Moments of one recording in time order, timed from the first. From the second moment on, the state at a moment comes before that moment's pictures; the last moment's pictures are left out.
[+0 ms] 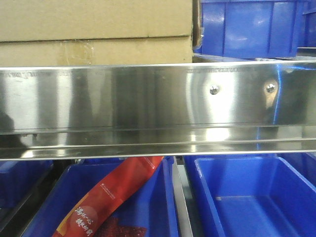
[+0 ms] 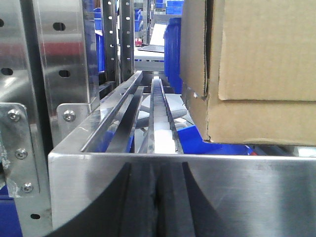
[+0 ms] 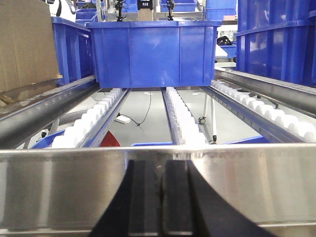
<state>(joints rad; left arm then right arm) 0.07 0.00 0.00 0.01 0.08 0.00 0.05 0.00 0.00 0.04 0.08 0.02</state>
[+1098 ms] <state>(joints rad) 0.07 0.00 -0.01 -0.01 -0.13 0.00 0.05 0.00 -0.06 0.07 0.02 0.02</state>
